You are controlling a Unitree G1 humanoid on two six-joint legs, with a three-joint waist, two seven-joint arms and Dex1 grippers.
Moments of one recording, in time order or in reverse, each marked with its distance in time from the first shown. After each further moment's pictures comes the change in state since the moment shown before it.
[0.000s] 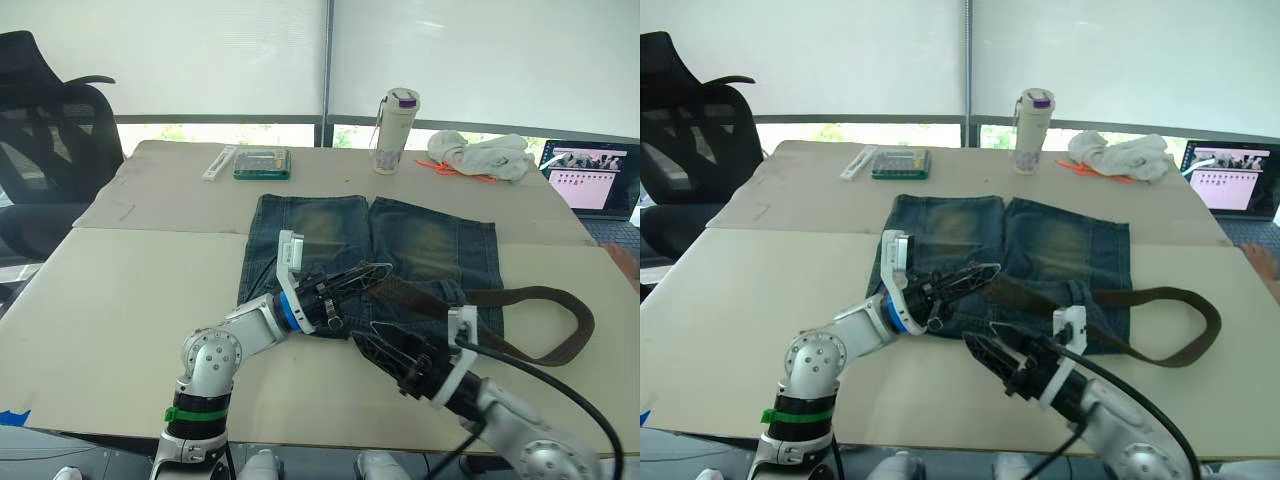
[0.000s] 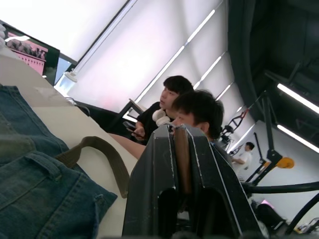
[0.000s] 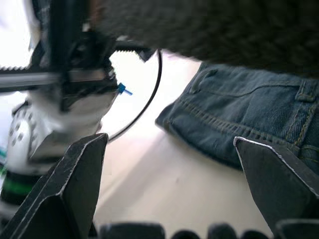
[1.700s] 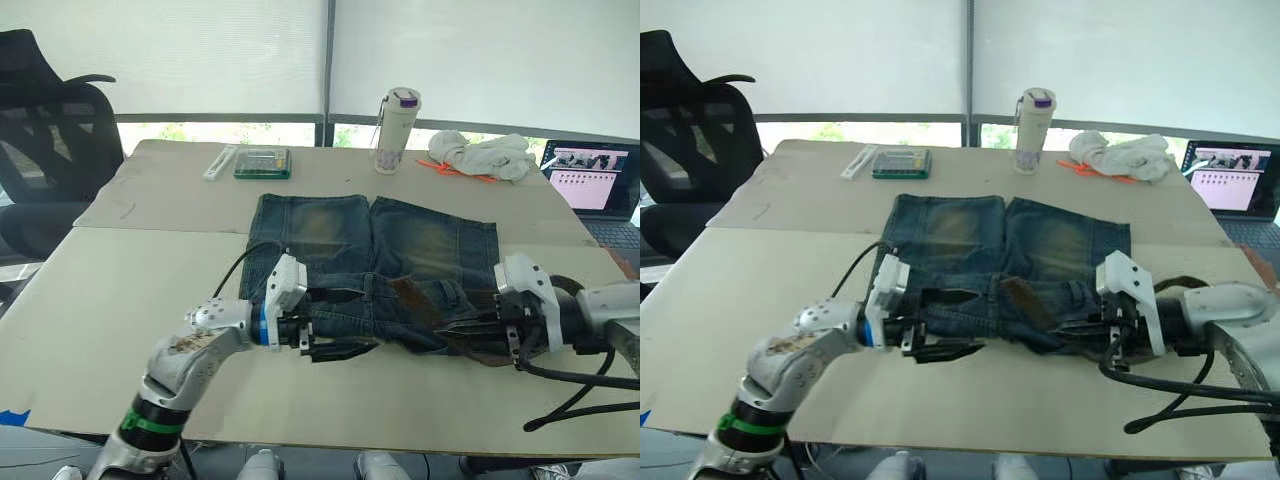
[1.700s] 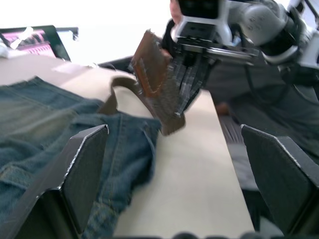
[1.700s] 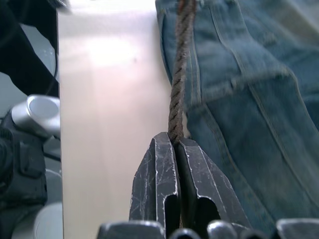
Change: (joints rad) left arm 0.044 0.278 -0.216 -0.078 0.483 -0.360 -0.381; right arm -0.362 -0.870 -0.040 0.197 -0.362 -0.018 0.867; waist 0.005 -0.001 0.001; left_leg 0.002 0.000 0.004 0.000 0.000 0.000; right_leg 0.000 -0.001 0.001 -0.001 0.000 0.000
